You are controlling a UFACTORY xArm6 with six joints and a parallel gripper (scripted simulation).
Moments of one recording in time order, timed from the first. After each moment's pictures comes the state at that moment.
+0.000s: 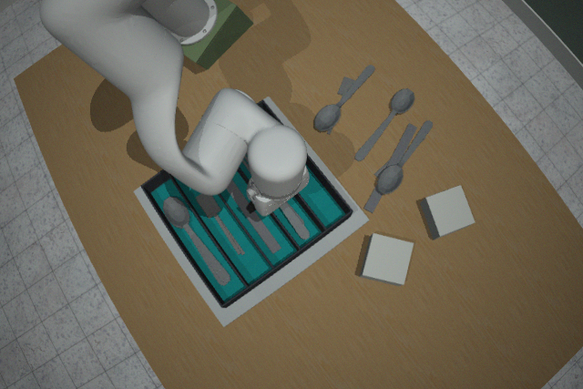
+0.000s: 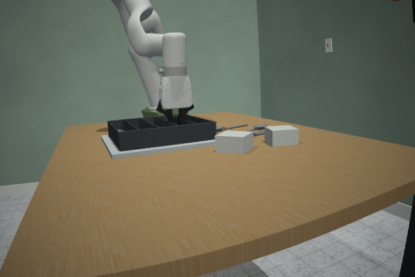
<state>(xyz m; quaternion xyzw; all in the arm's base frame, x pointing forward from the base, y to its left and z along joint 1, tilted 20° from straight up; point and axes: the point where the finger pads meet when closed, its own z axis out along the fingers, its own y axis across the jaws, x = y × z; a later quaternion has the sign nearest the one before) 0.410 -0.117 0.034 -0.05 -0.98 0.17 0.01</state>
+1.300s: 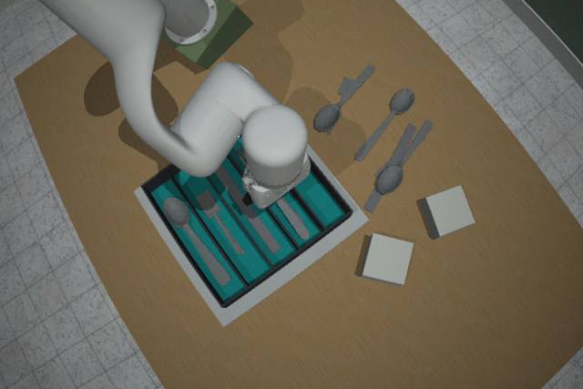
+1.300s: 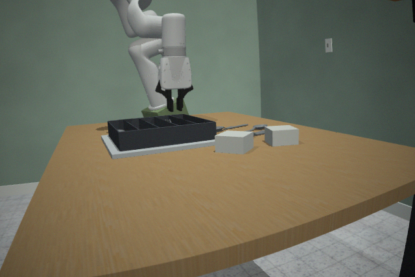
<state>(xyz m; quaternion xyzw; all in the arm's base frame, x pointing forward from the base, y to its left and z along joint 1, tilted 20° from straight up) 0.409 -0.097 0.091 -0.05 -0.98 0.17 0.00</state>
